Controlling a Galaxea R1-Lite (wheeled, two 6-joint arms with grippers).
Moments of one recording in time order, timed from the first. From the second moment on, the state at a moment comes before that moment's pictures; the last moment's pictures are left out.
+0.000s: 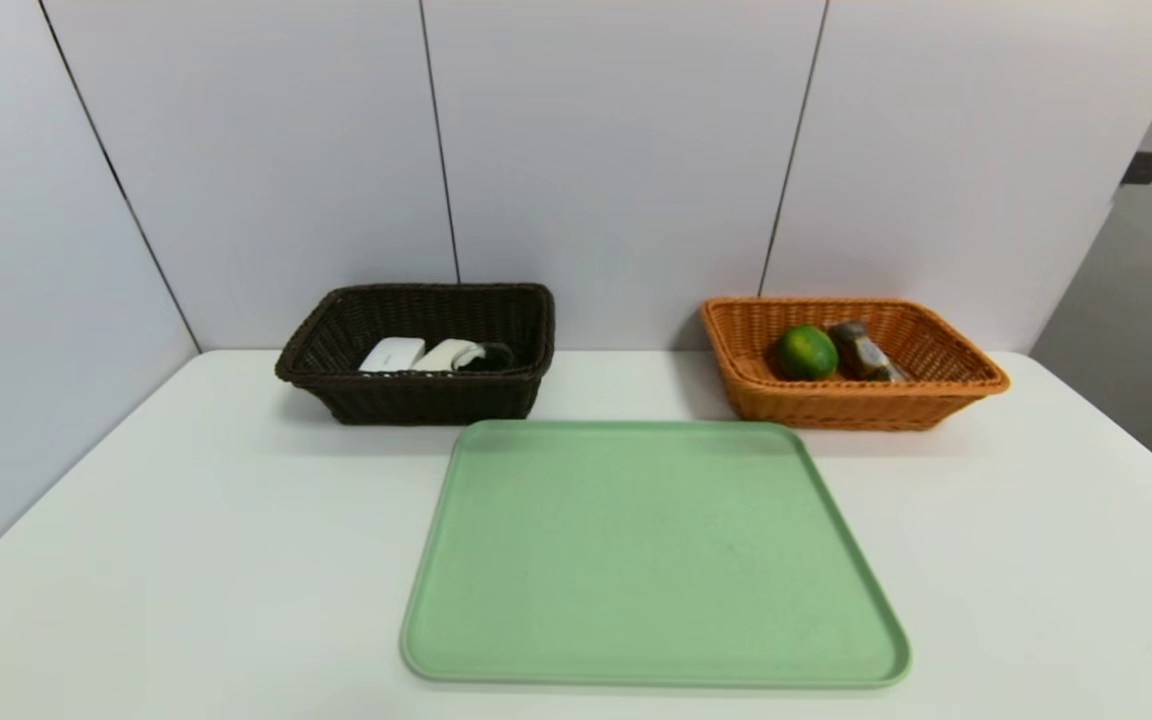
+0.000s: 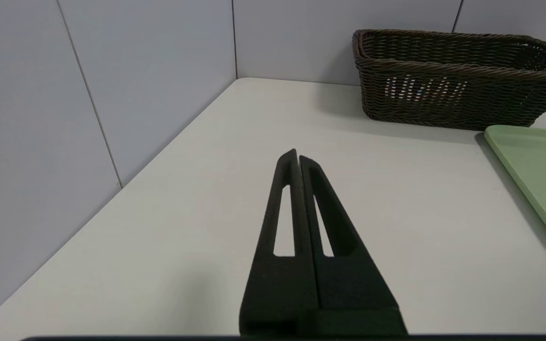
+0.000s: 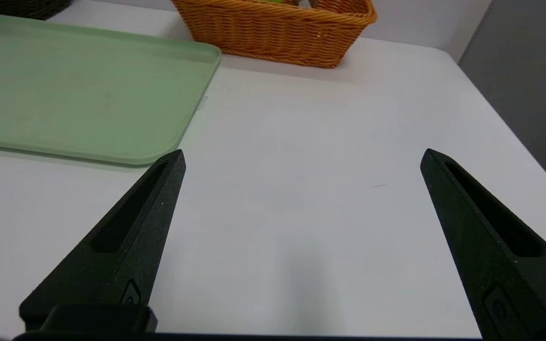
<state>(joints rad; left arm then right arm) 0.00 0.01 -0.01 -0.19 0.22 -0.01 0.00 0.01 -0.10 0.10 0.03 -0.14</state>
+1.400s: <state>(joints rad) 0.00 0.00 0.00 -0.08 0.04 -0.04 0.00 0.00 -0.01 -0.16 0.01 -0.23</state>
